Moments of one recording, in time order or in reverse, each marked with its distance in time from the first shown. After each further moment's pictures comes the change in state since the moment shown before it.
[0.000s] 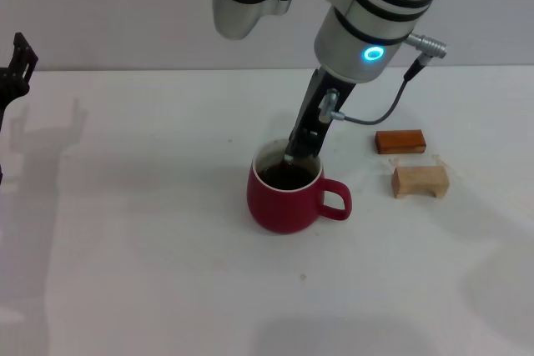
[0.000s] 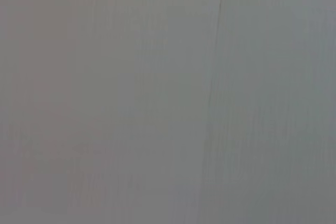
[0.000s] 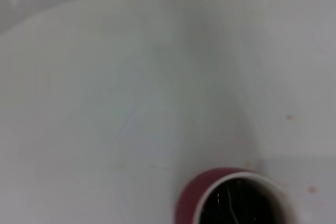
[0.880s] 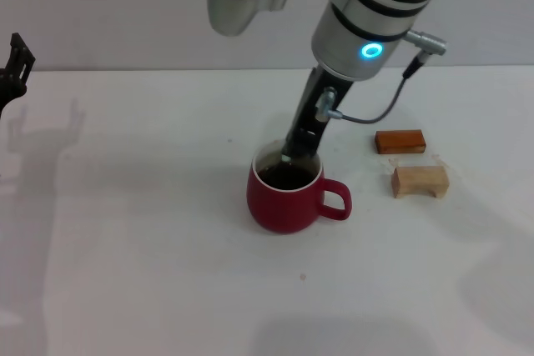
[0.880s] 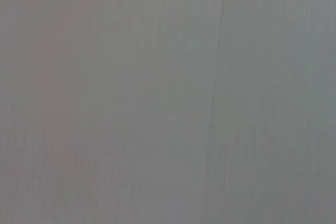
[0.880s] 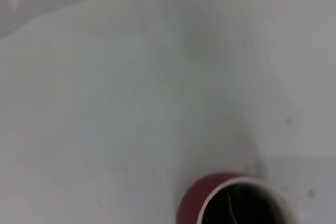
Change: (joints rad) left arm 0.007 0.000 0.000 -0.002 0.000 0.007 0.000; right arm 0.005 0.004 0.003 0.033 0.006 0.038 0.015
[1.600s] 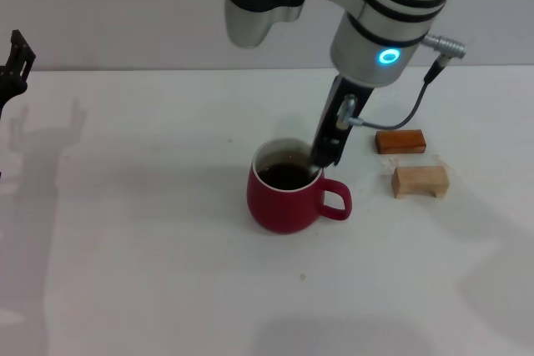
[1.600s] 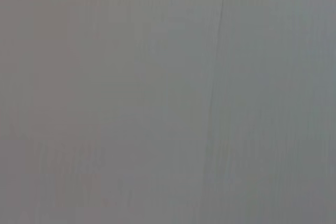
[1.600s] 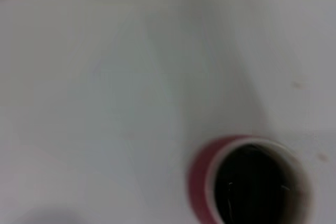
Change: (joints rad) left arm 0.003 0.001 0.000 -0.010 0.001 0.007 -0.001; right arm -0.001 -0.002 -0.003 -0.011 -0.010 0.061 0.005
